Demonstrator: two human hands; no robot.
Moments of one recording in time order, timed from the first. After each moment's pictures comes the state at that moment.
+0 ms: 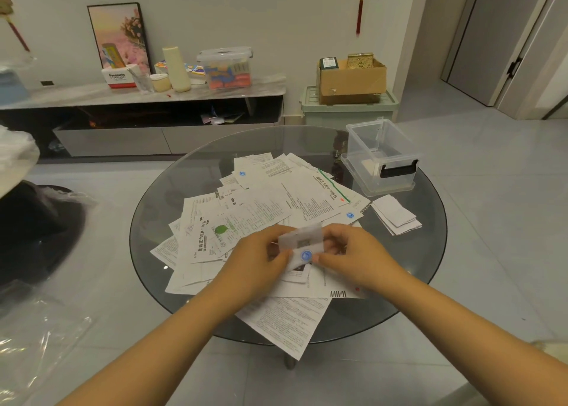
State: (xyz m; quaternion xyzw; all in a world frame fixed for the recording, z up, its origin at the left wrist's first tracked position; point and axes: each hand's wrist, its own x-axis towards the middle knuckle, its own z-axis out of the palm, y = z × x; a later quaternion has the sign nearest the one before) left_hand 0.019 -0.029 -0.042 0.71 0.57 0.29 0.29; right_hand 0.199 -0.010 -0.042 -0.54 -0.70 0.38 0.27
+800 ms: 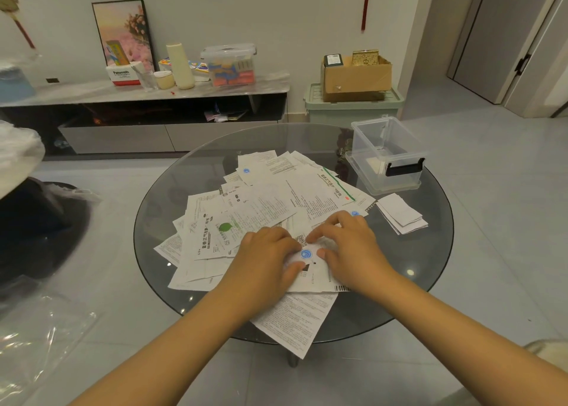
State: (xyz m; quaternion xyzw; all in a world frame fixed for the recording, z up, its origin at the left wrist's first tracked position) left_hand 0.020 -0.028 -0.055 0.82 0.55 0.17 0.05; right_hand 0.188 0.003 -0.063 -0.55 -0.79 0.14 0.22
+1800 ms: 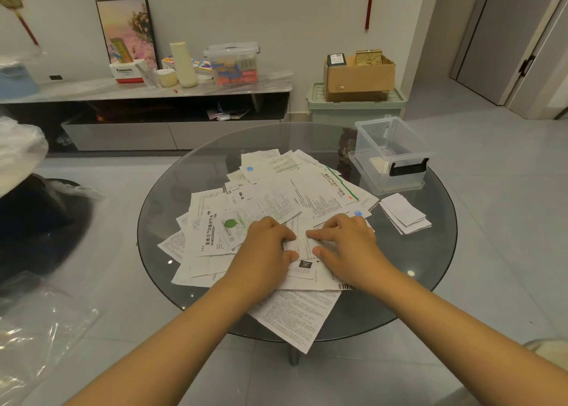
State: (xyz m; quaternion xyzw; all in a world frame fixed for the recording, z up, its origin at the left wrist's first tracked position) left_hand 0.024 -0.017 -0.049 0.72 0.64 0.20 0.16; right_hand 0.184 0.006 -0.060 -0.56 -0.80 0.15 0.17
